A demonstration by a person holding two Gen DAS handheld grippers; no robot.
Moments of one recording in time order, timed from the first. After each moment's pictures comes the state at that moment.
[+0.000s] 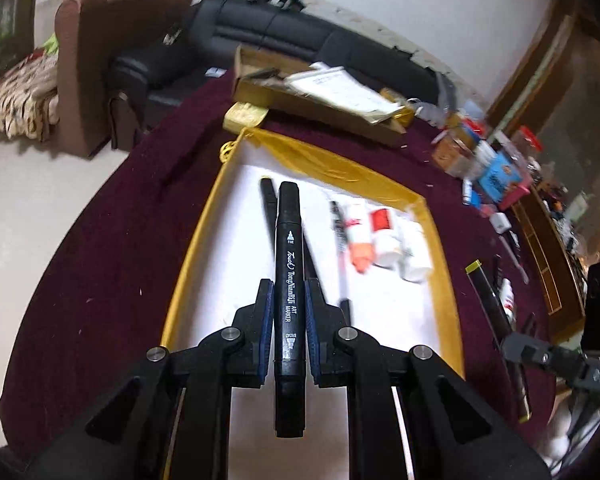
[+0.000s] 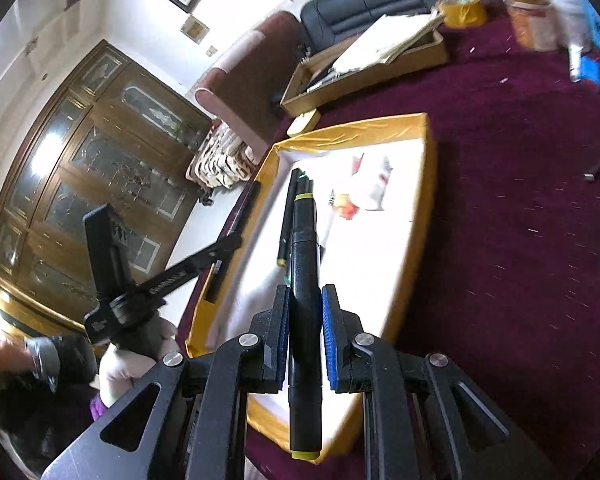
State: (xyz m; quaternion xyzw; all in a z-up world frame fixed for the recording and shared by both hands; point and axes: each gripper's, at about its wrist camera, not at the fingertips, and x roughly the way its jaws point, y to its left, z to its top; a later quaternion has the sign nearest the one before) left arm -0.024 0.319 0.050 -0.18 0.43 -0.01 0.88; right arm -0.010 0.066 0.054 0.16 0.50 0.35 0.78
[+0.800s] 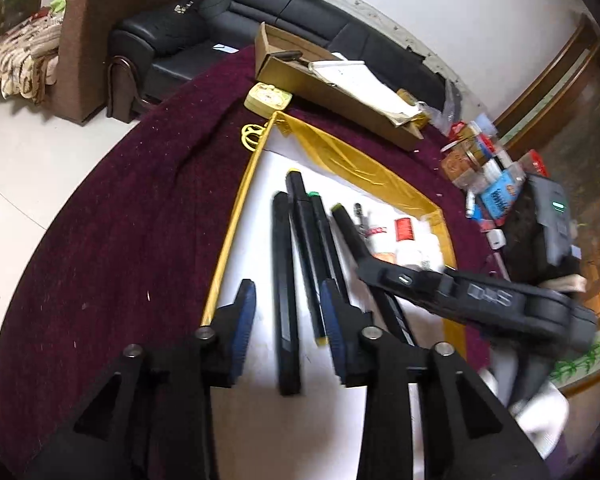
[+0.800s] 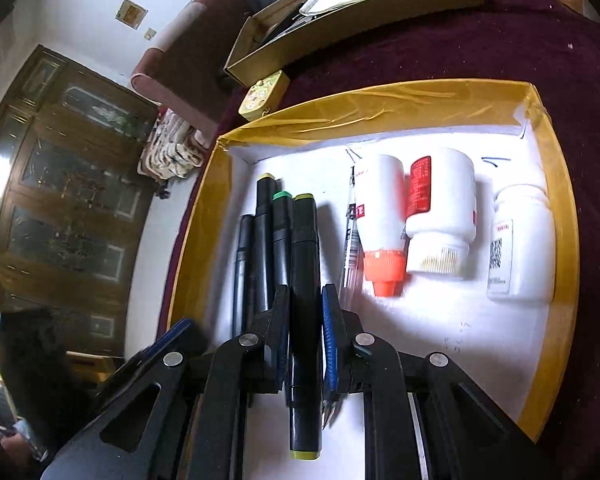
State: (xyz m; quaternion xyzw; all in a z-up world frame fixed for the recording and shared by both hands) left arm -0.020 0.352 0.037 -0.24 0.45 -0.04 0.86; right arm 0.070 0.166 0.003 0.15 0.57 0.27 0.76
